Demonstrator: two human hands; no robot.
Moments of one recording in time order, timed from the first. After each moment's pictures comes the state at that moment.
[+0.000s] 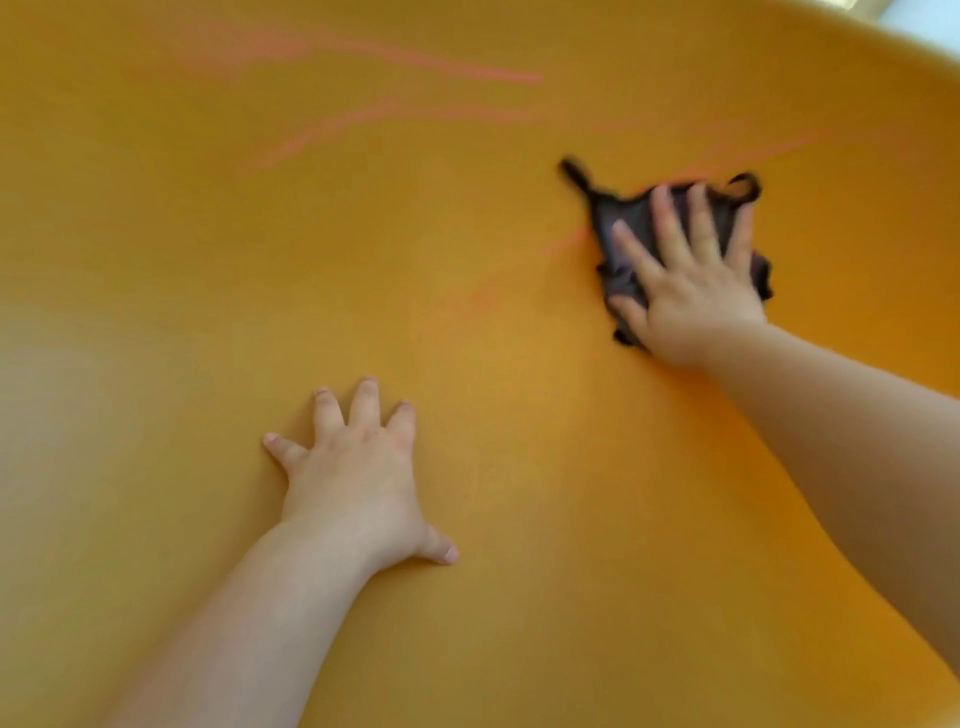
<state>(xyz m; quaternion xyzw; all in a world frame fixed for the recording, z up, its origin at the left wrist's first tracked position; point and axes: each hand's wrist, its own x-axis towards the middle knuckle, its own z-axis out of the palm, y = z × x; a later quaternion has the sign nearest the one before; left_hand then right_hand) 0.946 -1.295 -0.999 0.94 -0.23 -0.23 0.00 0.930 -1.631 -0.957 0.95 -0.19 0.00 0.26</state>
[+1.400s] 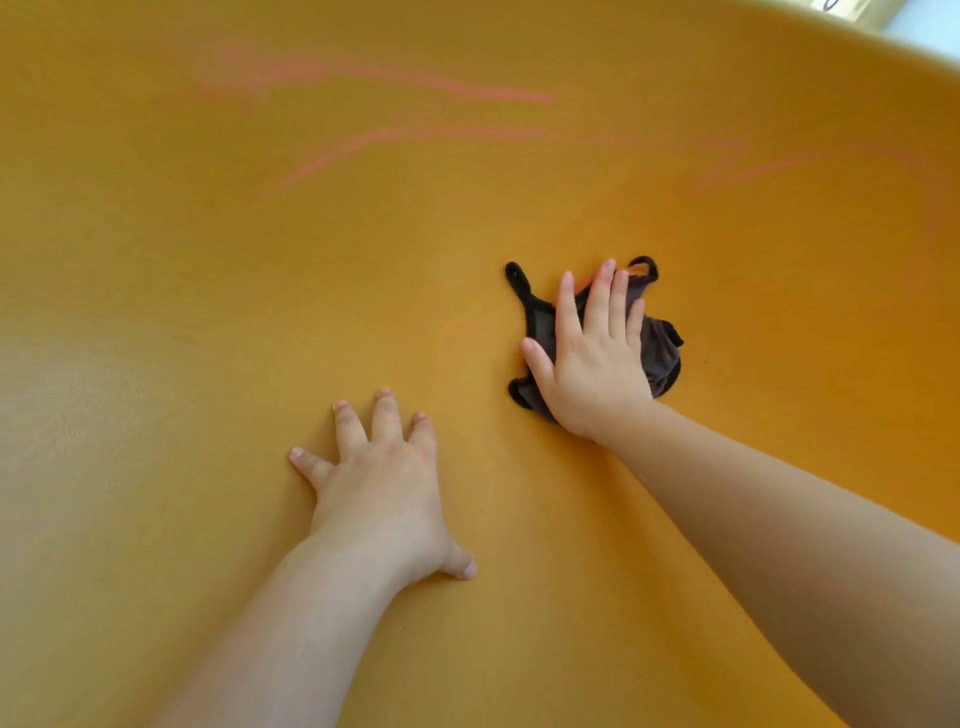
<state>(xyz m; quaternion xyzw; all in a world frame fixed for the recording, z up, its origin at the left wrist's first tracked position) 0.944 -1.298 -0.997 0.94 -0.23 -0.26 0.01 0.944 -1.532 -1.015 0.97 -0.22 0.08 0.03</state>
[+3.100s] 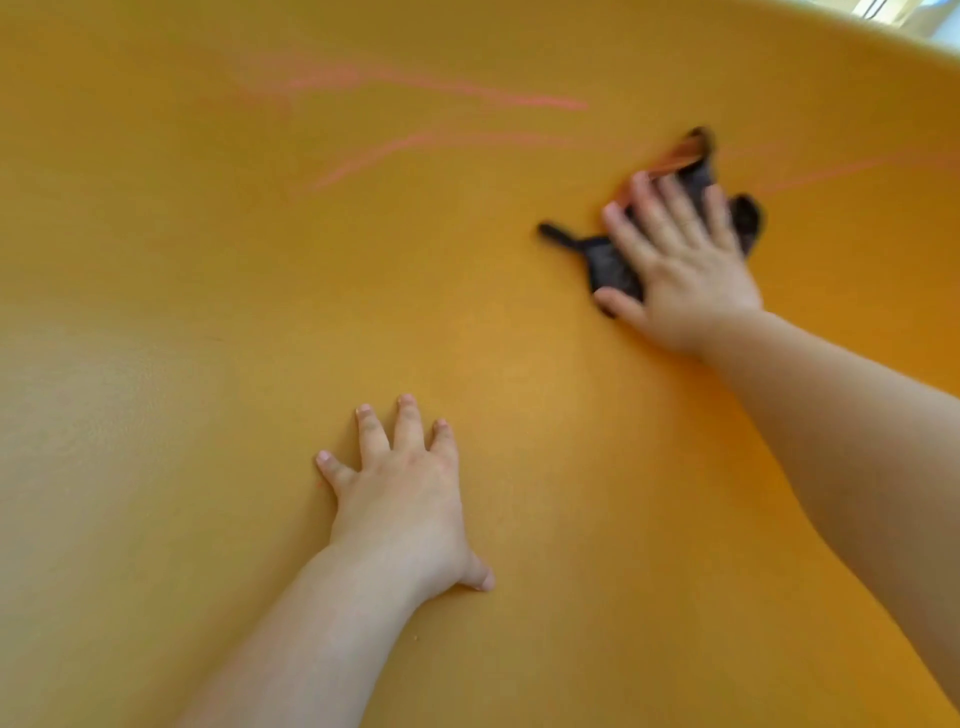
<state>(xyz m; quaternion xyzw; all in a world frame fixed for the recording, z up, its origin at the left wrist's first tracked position) 0.943 -1.299 -0.999 0.94 -0.23 -0.27 0.02 0.982 -1.620 -0.957 0.96 -0.06 0.10 0.24</state>
